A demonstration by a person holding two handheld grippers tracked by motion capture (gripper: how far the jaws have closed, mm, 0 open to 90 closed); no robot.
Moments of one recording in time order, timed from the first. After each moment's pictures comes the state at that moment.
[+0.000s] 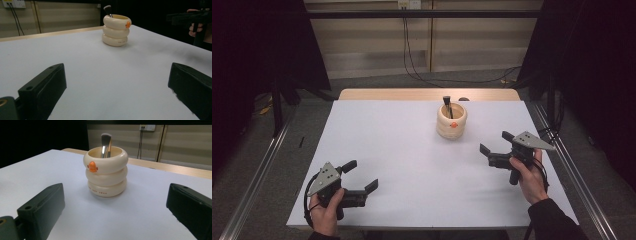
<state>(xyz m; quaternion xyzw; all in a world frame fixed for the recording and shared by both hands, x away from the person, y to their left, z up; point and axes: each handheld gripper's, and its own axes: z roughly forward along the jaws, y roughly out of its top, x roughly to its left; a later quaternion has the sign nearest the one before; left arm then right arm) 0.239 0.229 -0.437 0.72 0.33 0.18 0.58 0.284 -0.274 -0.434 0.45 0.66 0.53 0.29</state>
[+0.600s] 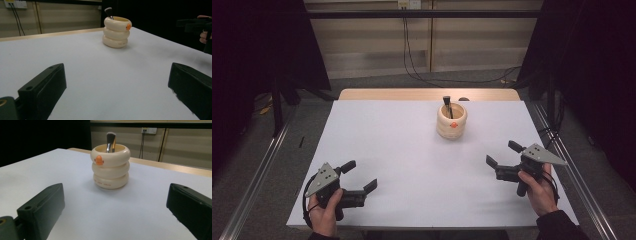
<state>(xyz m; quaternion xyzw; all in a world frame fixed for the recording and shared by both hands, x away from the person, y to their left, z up) 0.238 0.231 -0.436 0.72 0.34 0.18 0.58 0.248 -0.285 -0.438 0.43 0.67 0.53 0.29</state>
